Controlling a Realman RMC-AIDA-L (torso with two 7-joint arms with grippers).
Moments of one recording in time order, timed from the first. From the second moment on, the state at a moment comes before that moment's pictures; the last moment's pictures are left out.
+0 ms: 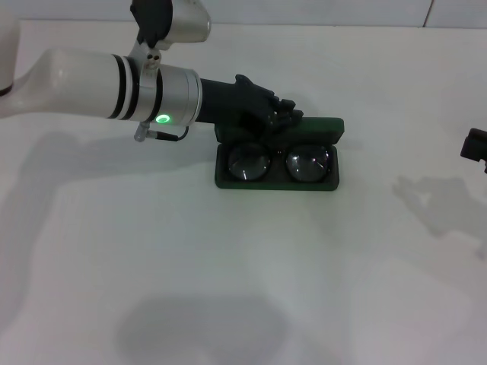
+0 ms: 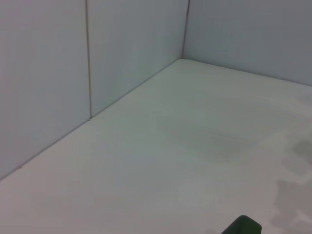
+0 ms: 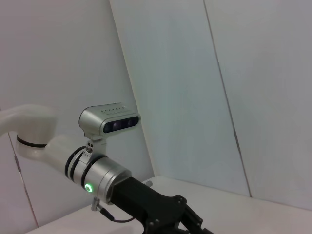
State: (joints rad) left arm -0.83 -2.03 1.31 0.44 1.67 1.01 -1.47; right arm 0.30 2.01 -0.82 -0.81 -1.62 -1.63 1.39
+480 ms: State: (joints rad) left arm -0.81 -2.03 1.31 0.44 1.67 1.10 -1.47; right arm 0.30 2.01 -0.82 -0.80 -1.62 -1.63 1.38
